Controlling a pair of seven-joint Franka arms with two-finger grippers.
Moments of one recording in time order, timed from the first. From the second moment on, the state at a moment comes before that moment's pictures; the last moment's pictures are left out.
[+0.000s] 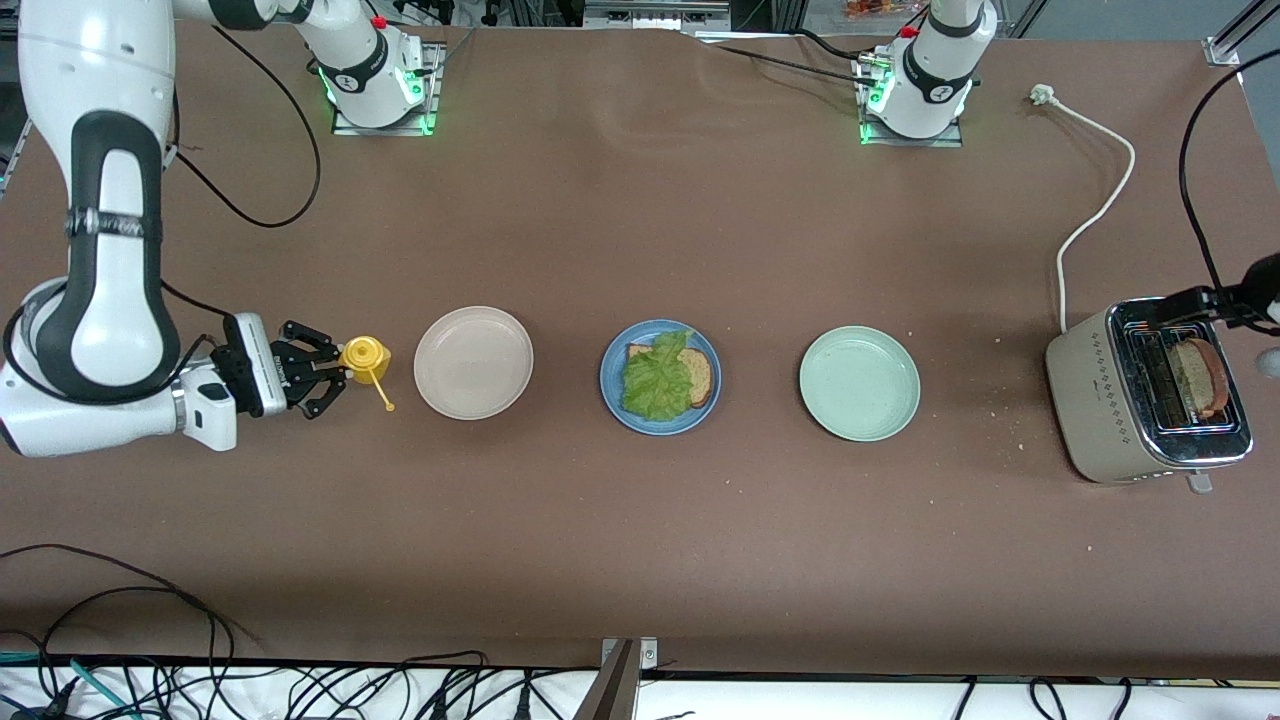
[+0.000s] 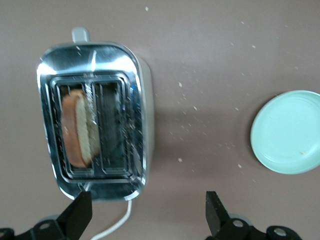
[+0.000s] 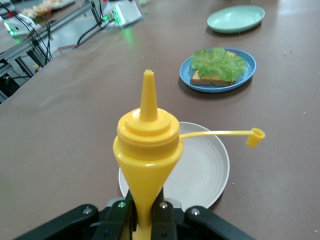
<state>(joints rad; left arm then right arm) 0.13 0.22 0.11 -1.61 0.02 1.73 0.18 0.20 0.74 -0.38 -1.37 0.89 1.37 -2.15</state>
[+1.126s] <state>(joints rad) 0.28 0.43 0.11 -1.59 0.04 1.86 0.34 0.06 0.95 -0.38 -1.37 1.03 1.29 -2.45</state>
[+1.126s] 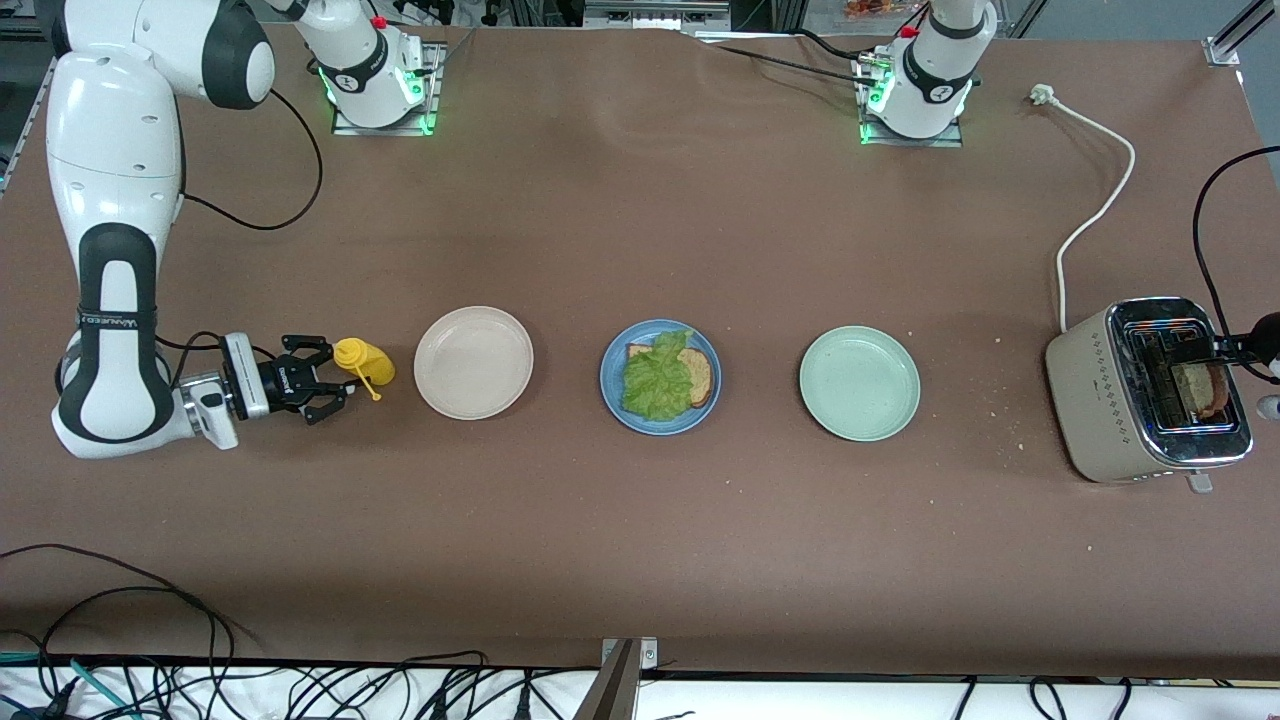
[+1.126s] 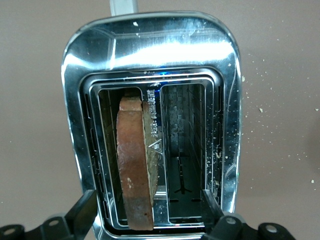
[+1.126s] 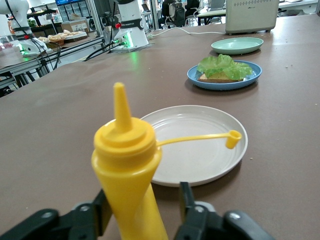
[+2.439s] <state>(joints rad) 0.27 0.37 0.09 -1.40 0.07 1.63 0.38 -0.04 0.79 -0.47 -1.20 1.04 1.13 -1.70</state>
